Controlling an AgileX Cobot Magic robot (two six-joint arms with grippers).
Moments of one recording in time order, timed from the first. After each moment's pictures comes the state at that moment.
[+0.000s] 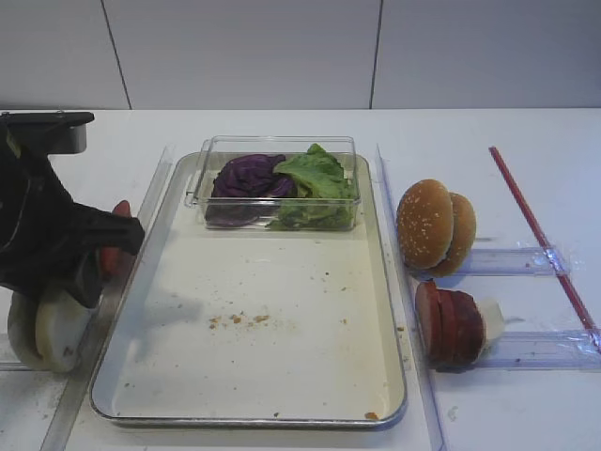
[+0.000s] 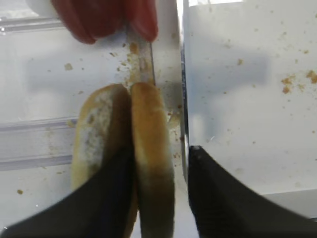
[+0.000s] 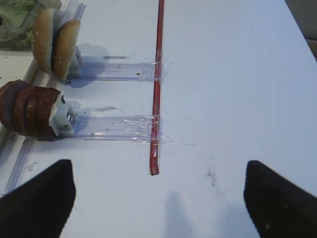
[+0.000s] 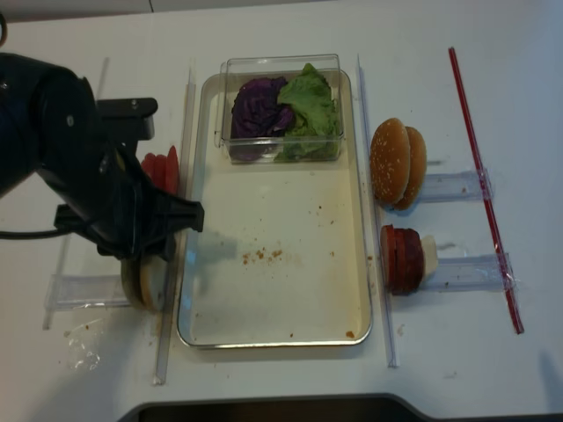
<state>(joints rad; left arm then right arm) -0.34 1.41 -0.97 -0.01 1.03 -0.32 0.04 -0.02 -0.46 0.03 1.14 0.03</state>
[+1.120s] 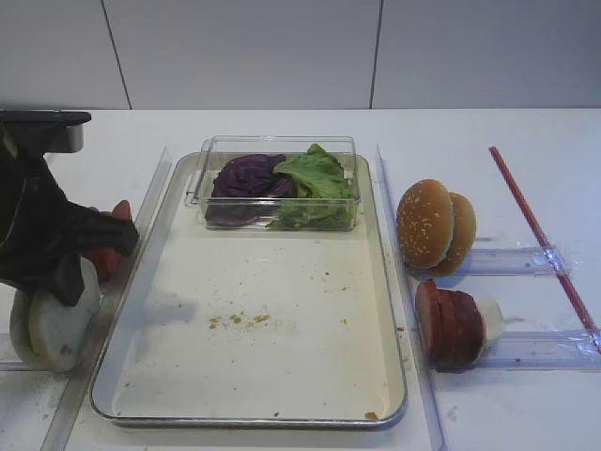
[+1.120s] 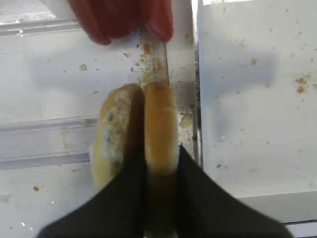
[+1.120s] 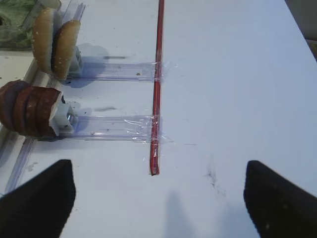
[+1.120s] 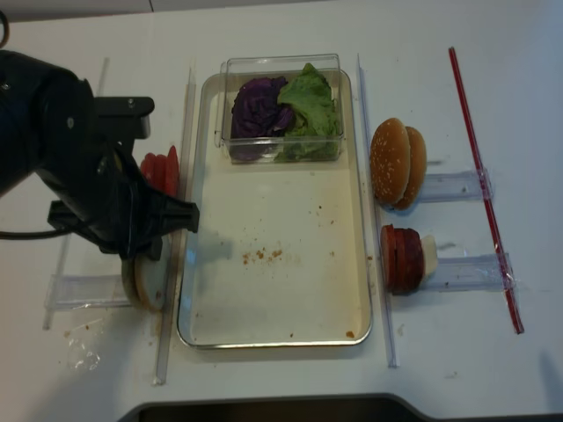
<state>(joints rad) -0.34 1.41 -0.97 0.03 1.04 -0.33 0.04 -0.02 -0.46 0.03 1.14 0.03</state>
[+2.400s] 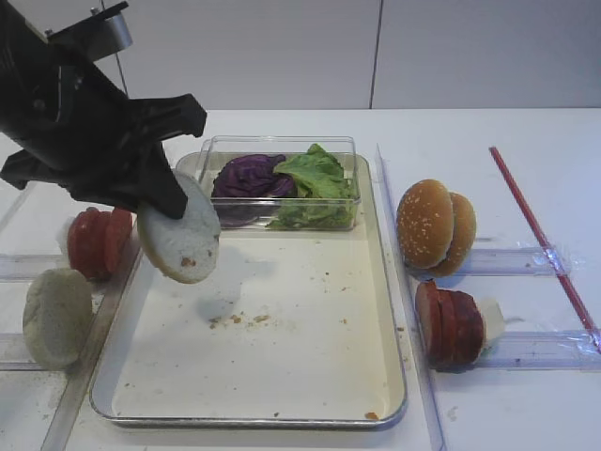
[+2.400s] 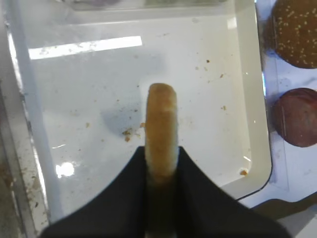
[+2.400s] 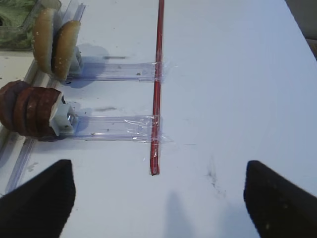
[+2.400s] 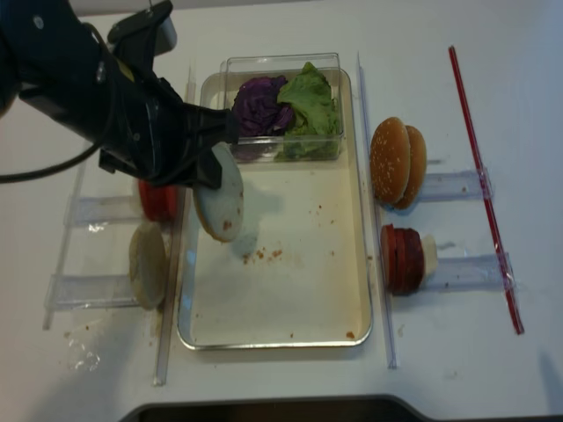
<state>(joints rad) -0.34 1.41 -1.15 -0.36 1.00 -0.13 0.04 -0.02 -0.46 0.03 1.14 0.03</state>
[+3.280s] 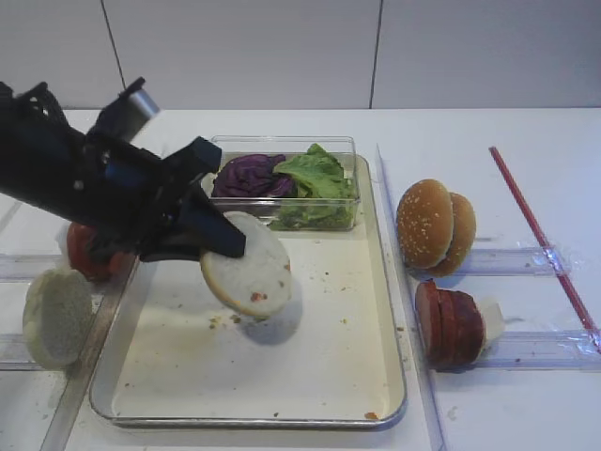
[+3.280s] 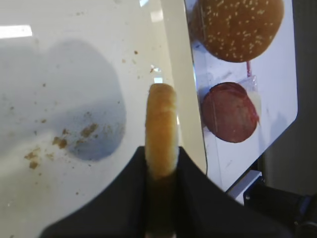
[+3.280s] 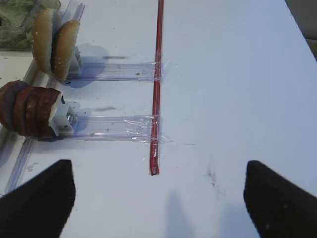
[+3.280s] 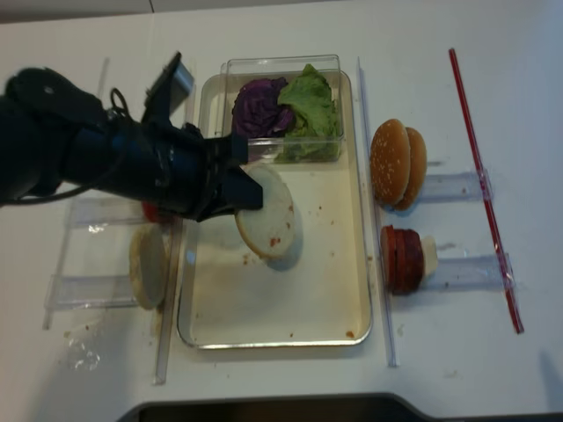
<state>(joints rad) -0.24 1.52 -0.90 -1.06 0.90 0.48 0.04 -0.02 -0.46 0.03 1.14 0.03</state>
